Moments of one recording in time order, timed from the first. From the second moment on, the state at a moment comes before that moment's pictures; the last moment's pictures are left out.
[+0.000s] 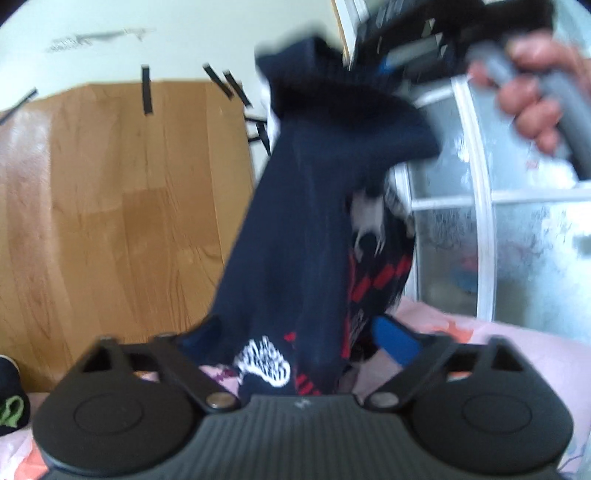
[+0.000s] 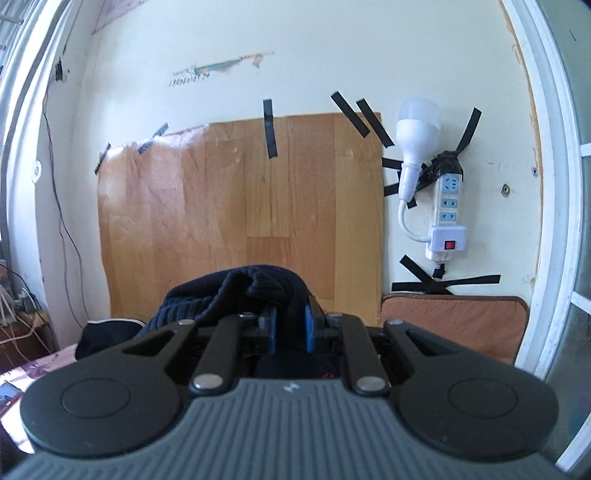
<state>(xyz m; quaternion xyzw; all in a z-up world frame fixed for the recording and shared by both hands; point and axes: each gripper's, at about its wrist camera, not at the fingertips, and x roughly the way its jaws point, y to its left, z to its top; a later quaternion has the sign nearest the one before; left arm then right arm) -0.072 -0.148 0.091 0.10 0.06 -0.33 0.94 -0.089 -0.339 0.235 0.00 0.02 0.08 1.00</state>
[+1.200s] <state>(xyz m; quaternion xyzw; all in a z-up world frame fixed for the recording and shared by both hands) -0.056 0.025 0.206 -0.12 0.04 -0.21 0.97 -0.084 -0.268 0.071 -0.08 0.22 0.15 0.96</state>
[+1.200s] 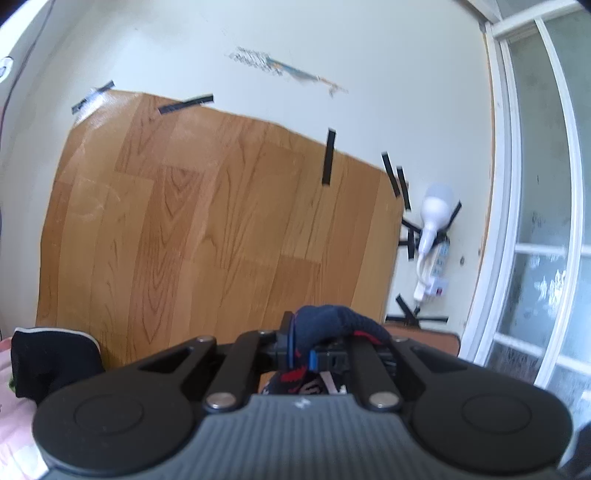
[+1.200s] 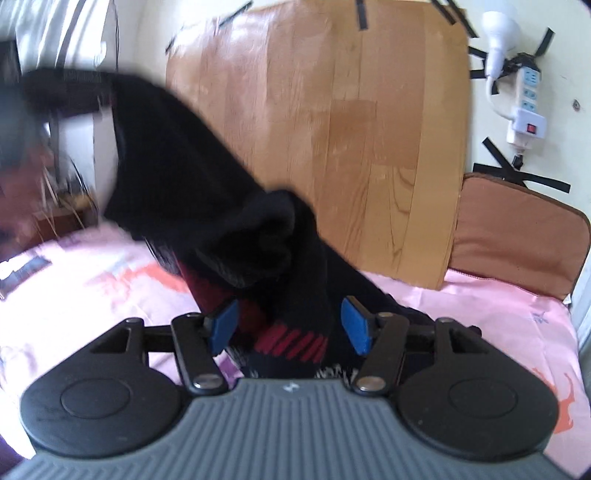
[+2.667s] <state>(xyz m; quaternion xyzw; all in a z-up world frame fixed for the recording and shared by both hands) -0.058 0.069 0.223 -0.12 0.11 -0.17 0.97 -0.145 -0.346 0.137 -0.22 0.02 -0.01 0.97</state>
